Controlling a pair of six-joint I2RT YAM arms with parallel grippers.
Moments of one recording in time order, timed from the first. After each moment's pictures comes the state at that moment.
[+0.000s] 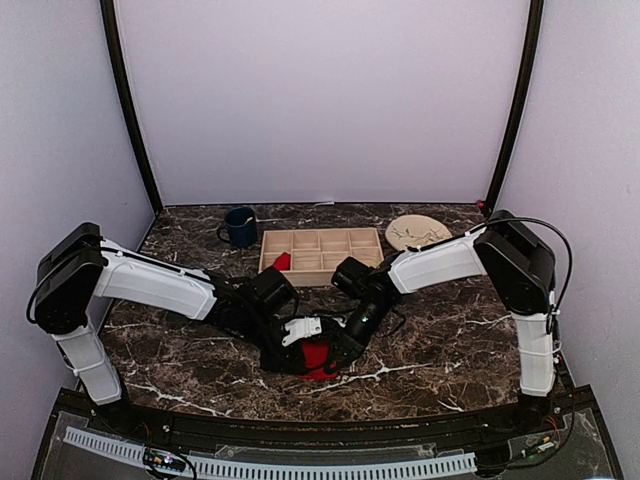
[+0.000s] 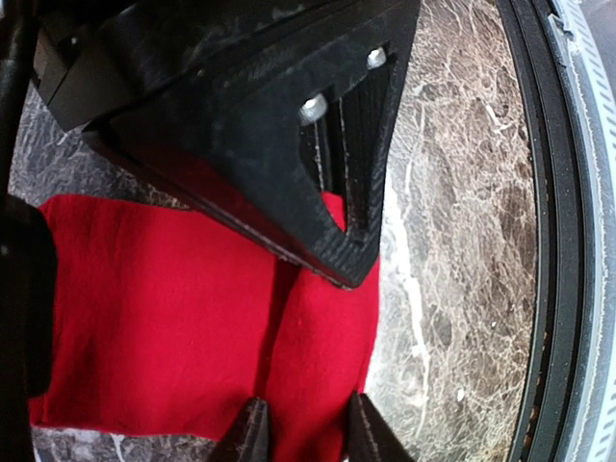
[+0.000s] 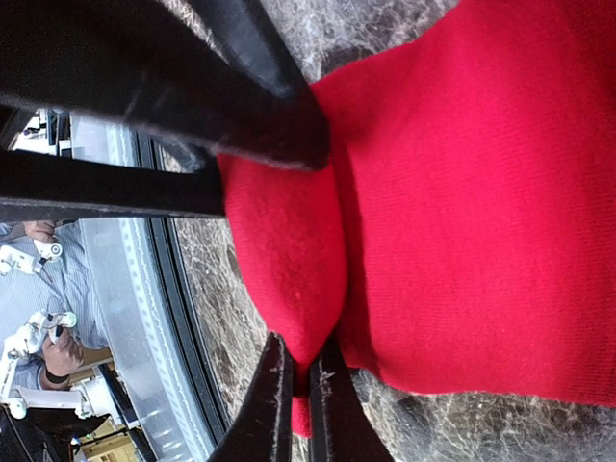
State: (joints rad) left arm -0.97 1.75 0.96 -0.33 0.38 0.35; right arm 0.90 2.09 1.32 -0.62 -0.87 -0.13
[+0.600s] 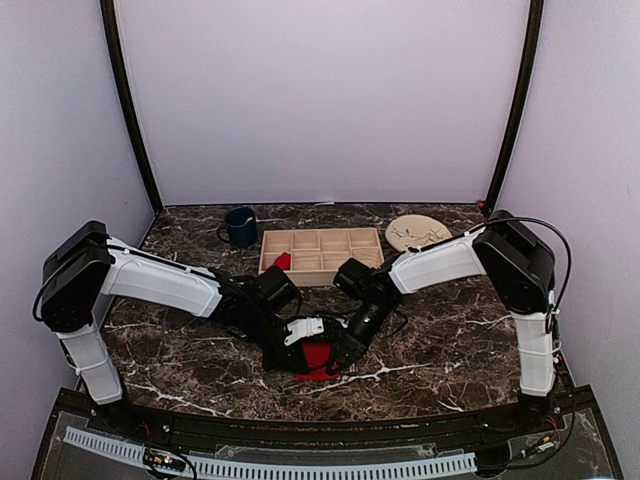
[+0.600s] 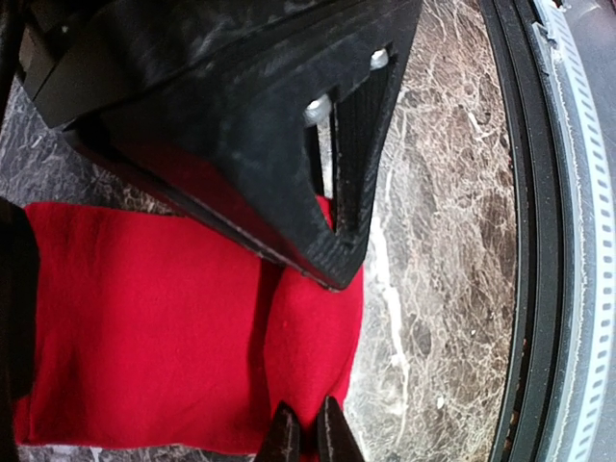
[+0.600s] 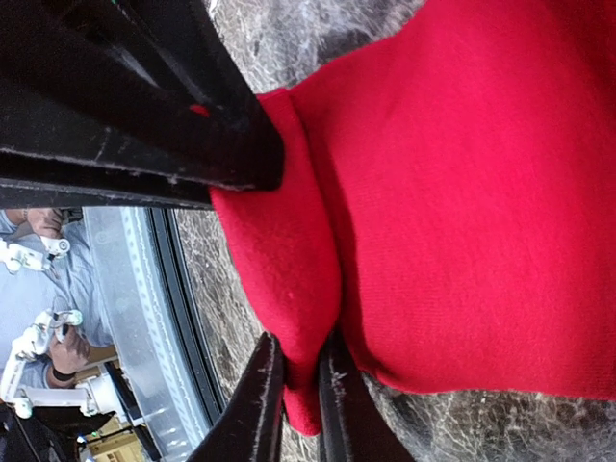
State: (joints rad) left arm -0.97 1.78 0.99 -0.37 0.45 0.33; right arm 0.89 2.10 1.31 -0.63 -0.88 -0.14
